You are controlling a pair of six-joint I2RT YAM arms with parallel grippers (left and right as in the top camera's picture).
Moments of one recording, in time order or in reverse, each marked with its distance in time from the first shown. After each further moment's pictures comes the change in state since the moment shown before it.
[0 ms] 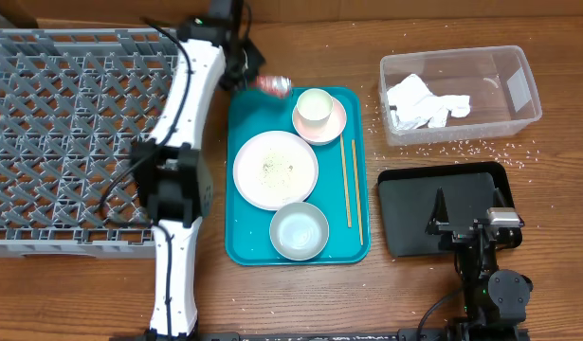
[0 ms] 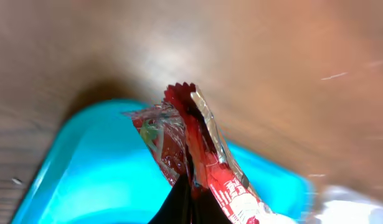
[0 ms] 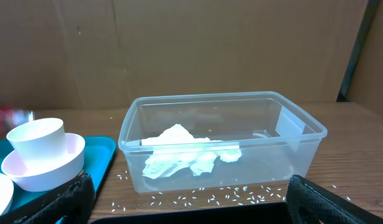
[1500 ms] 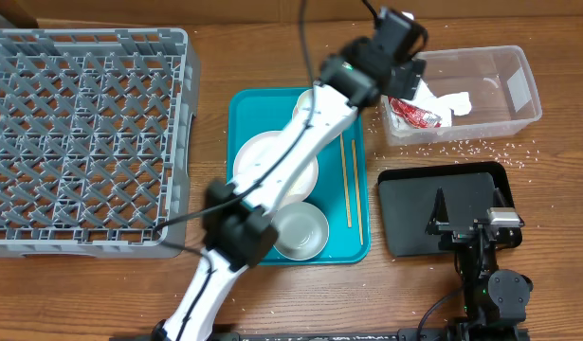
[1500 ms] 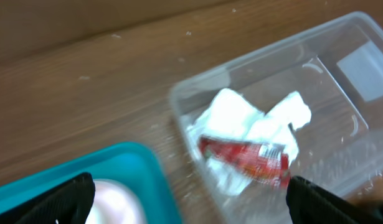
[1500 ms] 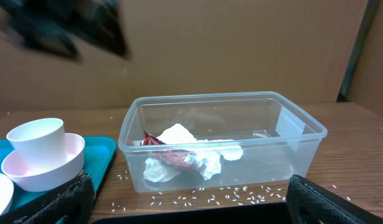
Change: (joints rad) left arm -0.518 -0.135 0.040 0.189 -0.308 0.516; right arm 0.000 0.000 0.000 0.000 0.000 0.001
